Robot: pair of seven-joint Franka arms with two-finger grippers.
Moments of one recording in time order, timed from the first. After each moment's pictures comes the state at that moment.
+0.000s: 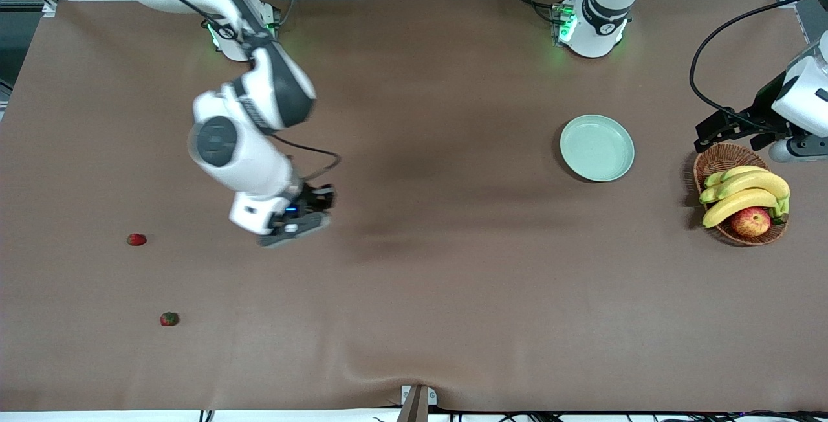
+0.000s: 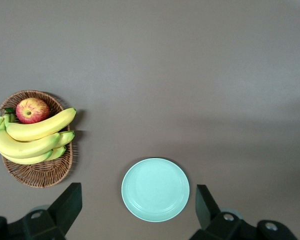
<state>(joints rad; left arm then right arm) -0.04 -0.02 0.00 -1.70 -0.01 1.72 -0.08 0.43 0.49 0.07 -1.60 0.12 2.17 0.05</state>
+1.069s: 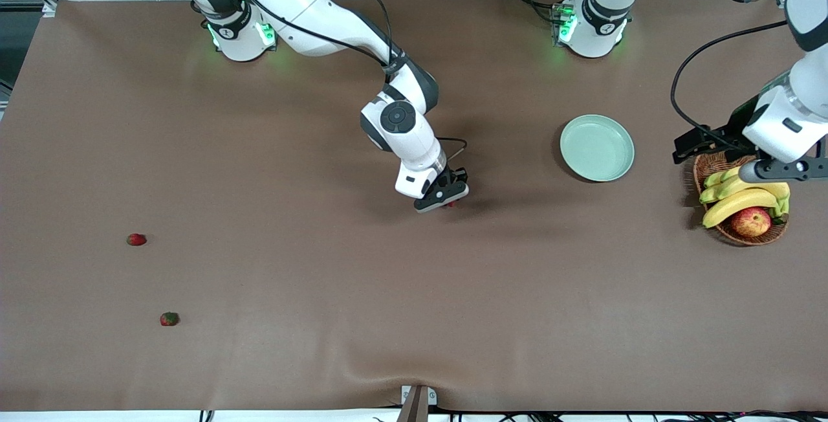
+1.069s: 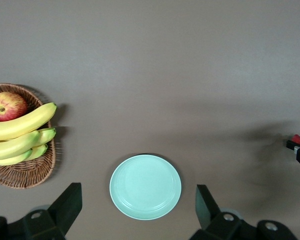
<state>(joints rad) -0.05 0.05 -0.01 -1.70 -0.04 1.74 -0.08 0.79 0.89 0.07 -1.45 0.12 2.68 0.42</state>
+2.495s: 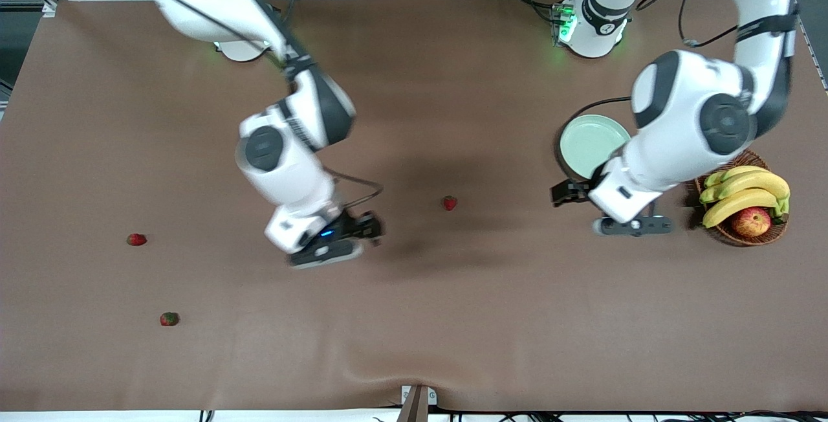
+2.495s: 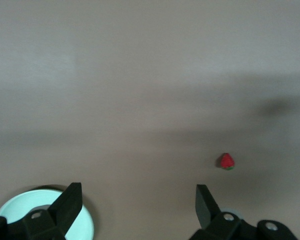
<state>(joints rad) -0.30 0.31 -0.02 -1.65 -0.15 1.97 -0.30 0.42 0.61 0.03 -1.42 0.11 2.29 0.25</state>
